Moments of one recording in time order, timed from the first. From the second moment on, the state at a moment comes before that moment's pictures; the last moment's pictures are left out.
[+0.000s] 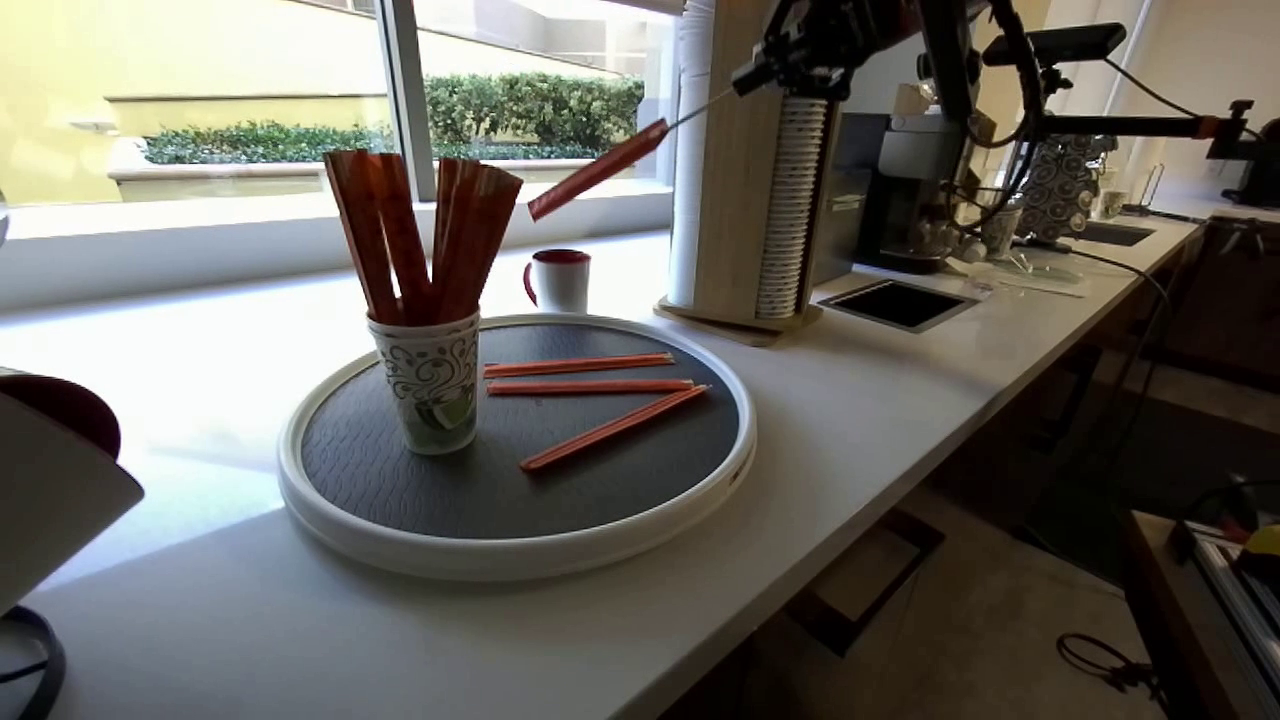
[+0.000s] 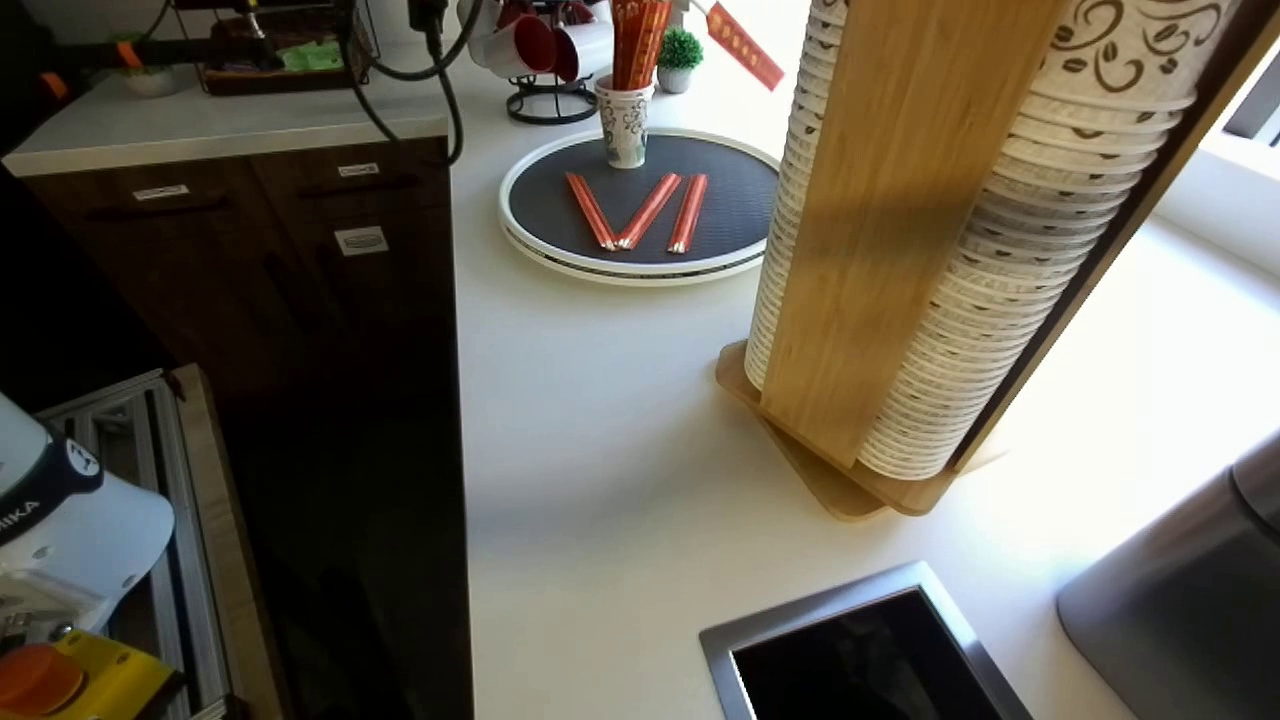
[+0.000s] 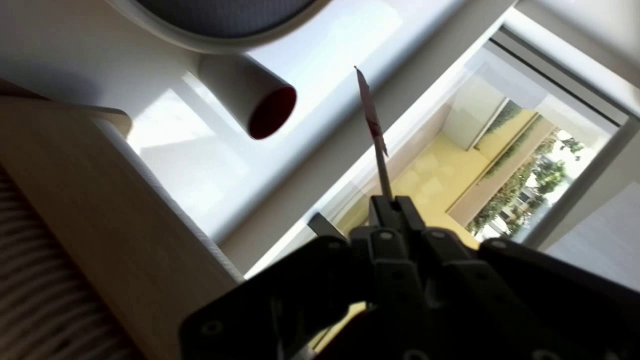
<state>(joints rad) 0.19 -0.33 -0.22 -2.38 1.30 3.12 -0.48</state>
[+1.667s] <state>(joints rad) -0.16 -0.40 -0.02 -2.66 0.92 3.33 -0.07</state>
